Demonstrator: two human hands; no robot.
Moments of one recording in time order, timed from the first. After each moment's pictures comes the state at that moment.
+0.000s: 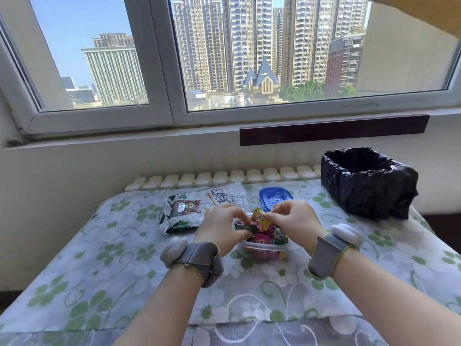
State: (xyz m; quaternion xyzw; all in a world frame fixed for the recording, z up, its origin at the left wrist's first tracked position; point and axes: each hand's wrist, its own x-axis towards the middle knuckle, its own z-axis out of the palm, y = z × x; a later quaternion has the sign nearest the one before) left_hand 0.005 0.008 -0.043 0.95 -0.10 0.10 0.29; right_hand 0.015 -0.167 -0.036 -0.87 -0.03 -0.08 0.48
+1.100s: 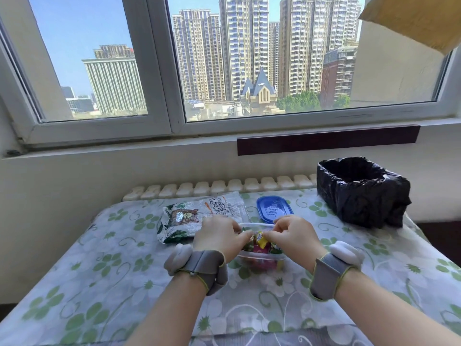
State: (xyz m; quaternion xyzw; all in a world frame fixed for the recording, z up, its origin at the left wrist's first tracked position) left_hand 0.001 -0.002 -0.034 0.98 -0.02 0.06 0.17; right_hand -0.001 -0.170 -0.039 -0.89 -0.03 -0.08 0.45
